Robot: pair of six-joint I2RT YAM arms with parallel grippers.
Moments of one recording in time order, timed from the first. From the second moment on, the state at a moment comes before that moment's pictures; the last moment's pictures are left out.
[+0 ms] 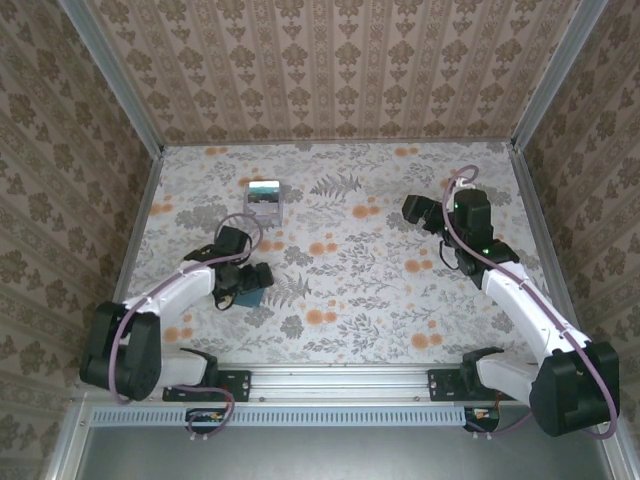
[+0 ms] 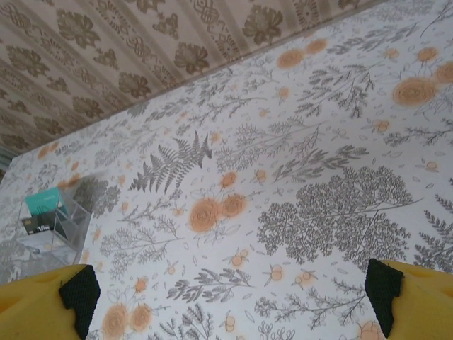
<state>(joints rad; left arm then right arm) -0.37 1.32 0.66 -0.61 0.05 -0.58 0.18 1.11 0.77 -0.14 -0.03 0.49</state>
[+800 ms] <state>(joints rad) -0.73 1.64 1.00 -0.52 0.06 -0.67 0.26 1.16 0.84 -0.26 -0.06 0.47</state>
